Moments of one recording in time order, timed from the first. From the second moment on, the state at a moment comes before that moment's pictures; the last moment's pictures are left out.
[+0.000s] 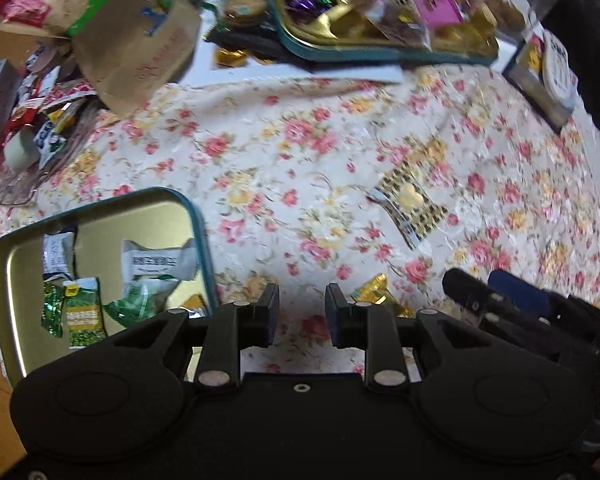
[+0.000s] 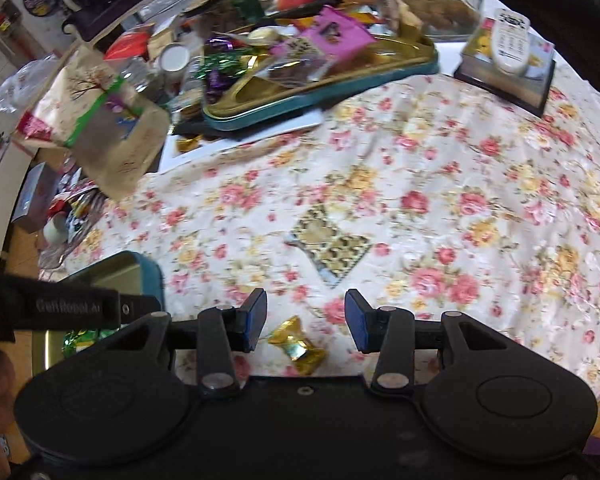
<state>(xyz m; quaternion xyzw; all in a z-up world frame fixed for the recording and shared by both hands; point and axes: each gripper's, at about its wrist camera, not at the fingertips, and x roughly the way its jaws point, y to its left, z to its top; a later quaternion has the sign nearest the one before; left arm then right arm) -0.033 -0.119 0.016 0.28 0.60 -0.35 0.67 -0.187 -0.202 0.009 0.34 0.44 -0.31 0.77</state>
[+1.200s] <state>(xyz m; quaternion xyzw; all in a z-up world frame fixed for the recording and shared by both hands) -0.001 -0.119 0.032 0.19 0.65 -0.33 0.66 -0.122 -0.242 -0.034 0.25 0.51 -0.29 0.77</state>
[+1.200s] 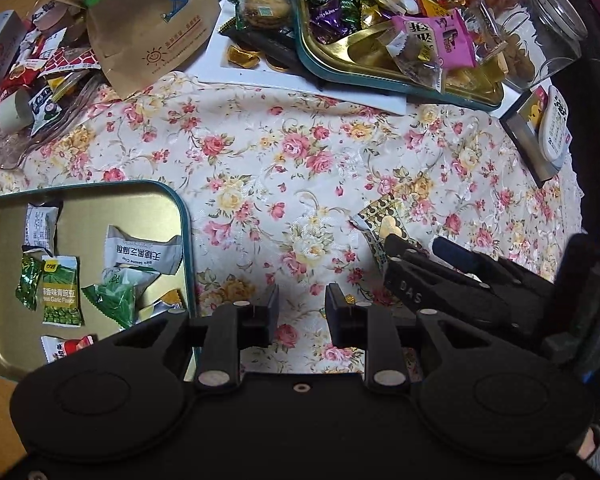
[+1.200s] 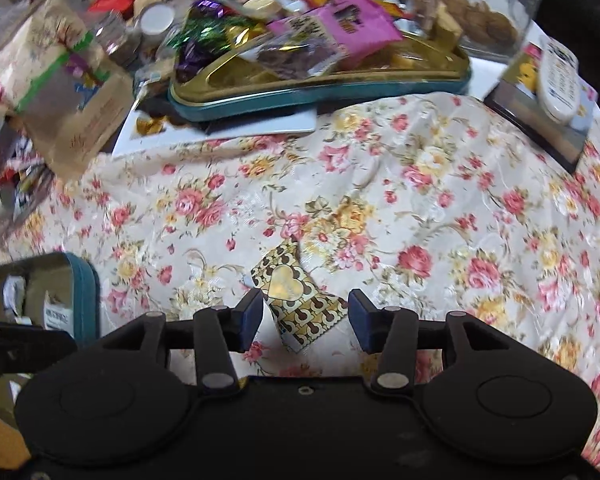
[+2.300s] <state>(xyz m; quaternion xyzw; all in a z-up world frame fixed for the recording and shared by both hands) -0.010 -0.127 0.012 0.21 0.67 -0.33 0.63 -0.149 -0.243 -0.072 0.24 0.57 -0.33 0.71</state>
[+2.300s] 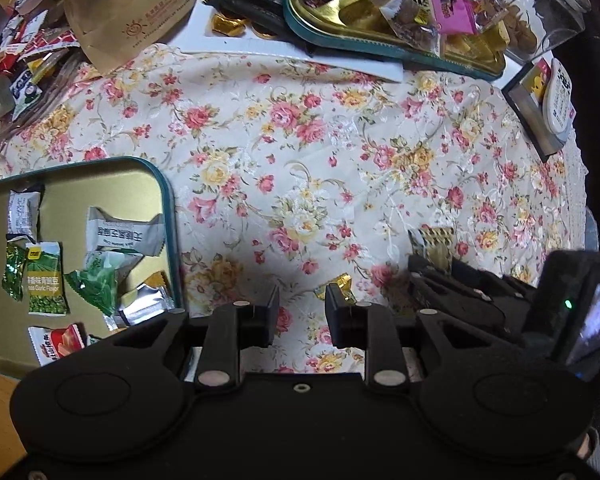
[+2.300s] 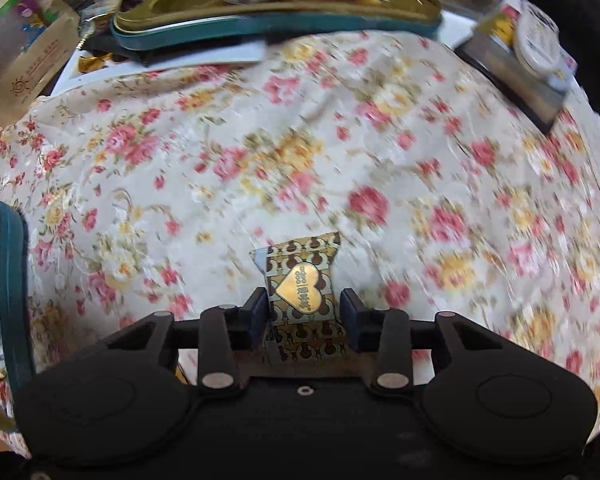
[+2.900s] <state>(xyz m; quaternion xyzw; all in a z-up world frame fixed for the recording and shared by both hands) -0.066 -0.152 -0.034 0.28 0.68 -0.35 0.59 -0.230 -0.234 -0.047 0.33 0.53 -0.35 0.70</state>
